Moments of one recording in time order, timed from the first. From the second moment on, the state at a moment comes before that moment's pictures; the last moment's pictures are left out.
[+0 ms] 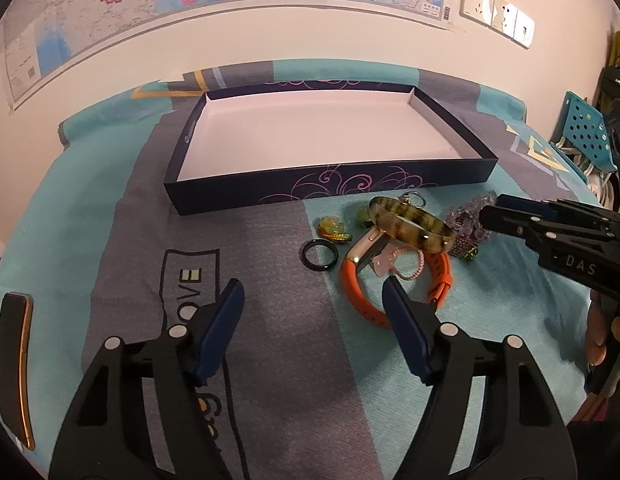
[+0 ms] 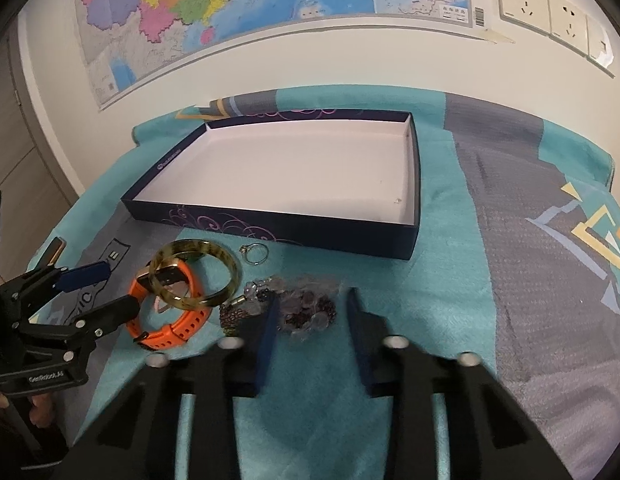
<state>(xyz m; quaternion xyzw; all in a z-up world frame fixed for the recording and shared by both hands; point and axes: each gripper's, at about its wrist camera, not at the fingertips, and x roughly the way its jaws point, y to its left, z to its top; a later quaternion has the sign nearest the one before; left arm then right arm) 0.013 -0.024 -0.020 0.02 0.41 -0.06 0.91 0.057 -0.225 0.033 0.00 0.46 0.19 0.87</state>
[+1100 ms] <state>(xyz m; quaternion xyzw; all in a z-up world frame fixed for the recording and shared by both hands) 0.023 -0.024 -0.026 0.01 0.43 -0.13 0.90 0.063 -0.186 0.044 0.01 0.45 0.28 0.85</state>
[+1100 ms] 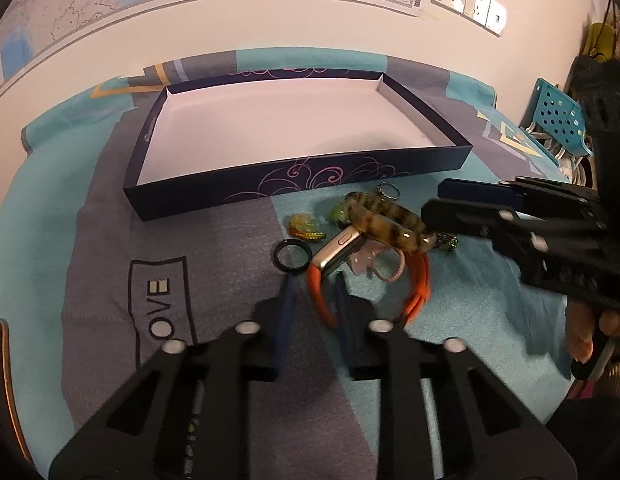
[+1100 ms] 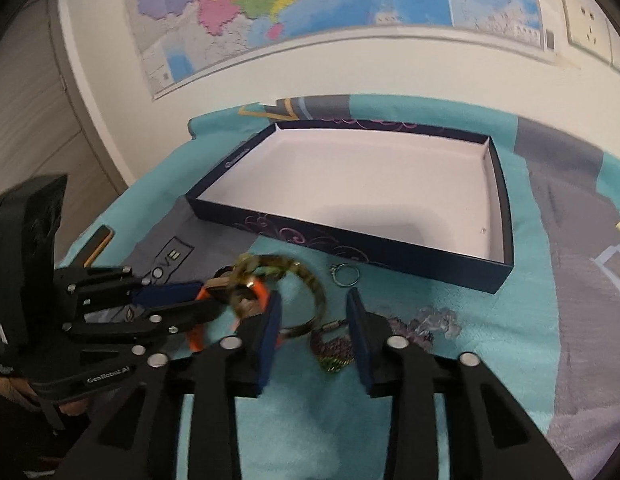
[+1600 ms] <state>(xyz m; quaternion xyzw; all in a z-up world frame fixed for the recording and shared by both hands) 0.017 0.021 -0.015 0.01 0.41 -0.12 0.90 0.075 -0.161 0.026 -0.05 0.49 0.29 0.82</state>
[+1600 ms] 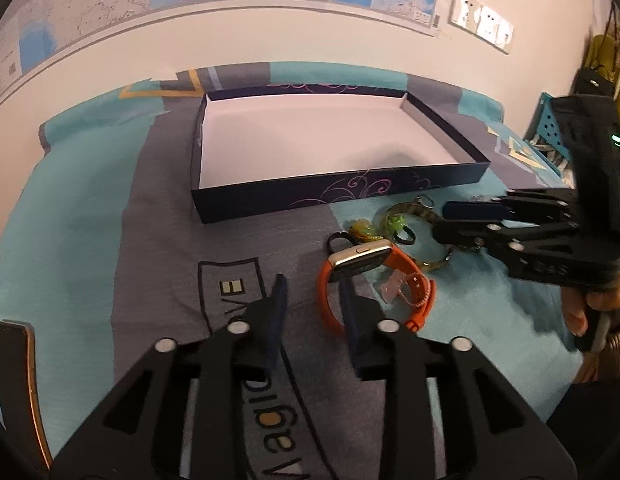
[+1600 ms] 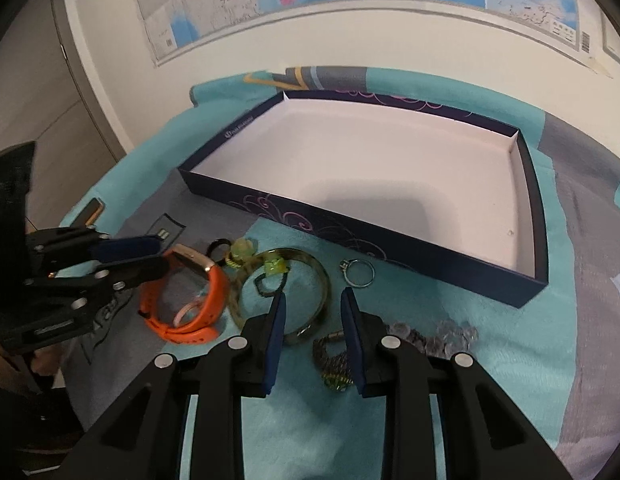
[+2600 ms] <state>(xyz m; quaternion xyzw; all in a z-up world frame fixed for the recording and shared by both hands) 0.037 0.042 0.015 -0.04 0.39 -0.15 0.91 0.093 -0.196 0.070 -0.01 0.44 0.26 0.86</state>
